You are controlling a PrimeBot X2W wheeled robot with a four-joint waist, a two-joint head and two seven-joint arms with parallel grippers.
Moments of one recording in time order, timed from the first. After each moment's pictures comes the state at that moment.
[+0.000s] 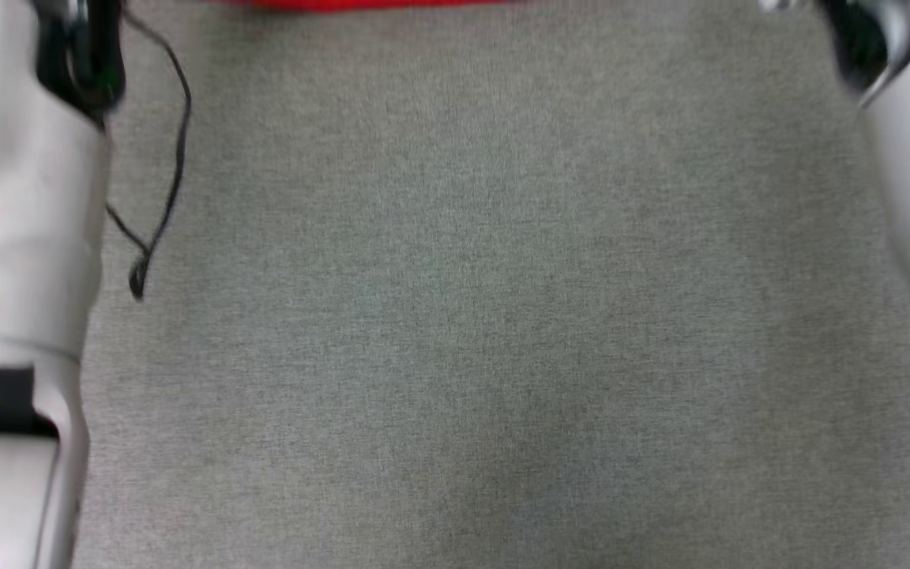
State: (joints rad) left arm -1.31 0.30 -0.30 0.94 -0.67 -0.08 -0.26; right arm -1.37 -0.15 0.26 1.00 0.34 0.13 -0.06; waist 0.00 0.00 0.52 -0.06
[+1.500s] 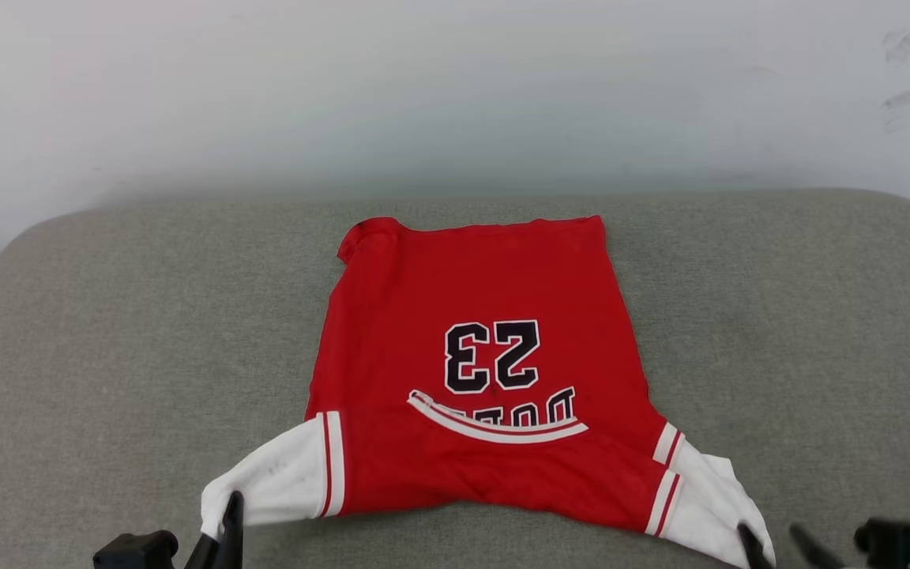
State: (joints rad) left arm 0.21 0.34 -0.25 -0.03 -0.55 0.19 -0.09; right arm 0.29 -0.06 -0.06 -0.03 0.31 0.13 0.29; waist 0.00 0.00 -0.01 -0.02
